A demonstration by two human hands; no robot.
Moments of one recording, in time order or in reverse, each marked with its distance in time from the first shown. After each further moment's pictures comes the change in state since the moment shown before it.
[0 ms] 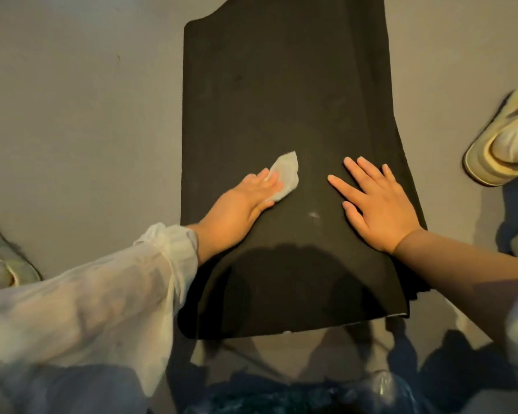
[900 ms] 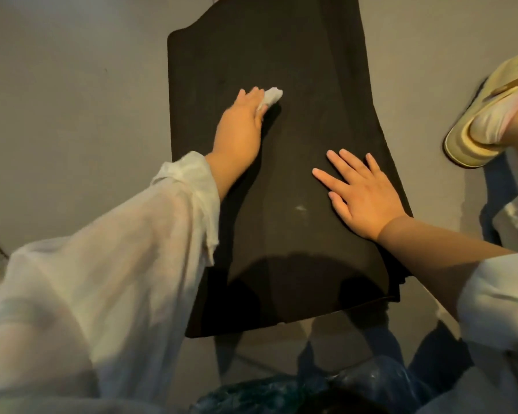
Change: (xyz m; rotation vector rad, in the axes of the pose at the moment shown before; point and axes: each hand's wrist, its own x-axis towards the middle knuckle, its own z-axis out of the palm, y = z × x) left_hand 0.094 0.029 -0.041 0.079 0.335 -0.179; right_hand -0.002 0.000 0.002 -0.094 -0.016 0.018
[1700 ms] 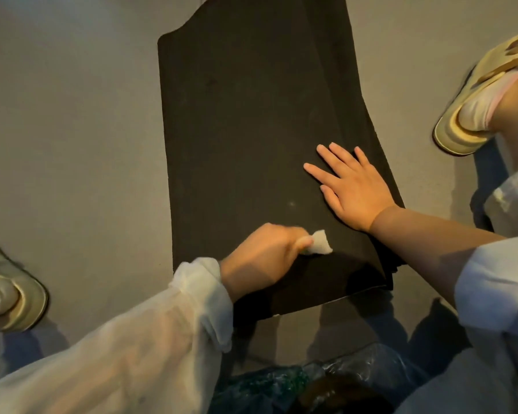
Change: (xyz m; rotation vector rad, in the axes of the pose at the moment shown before) left_hand -0.146 0.044 0.017 -0.030 -0.576 0.281; right_hand -0.001 0.001 0.002 -0.001 0.011 -0.007
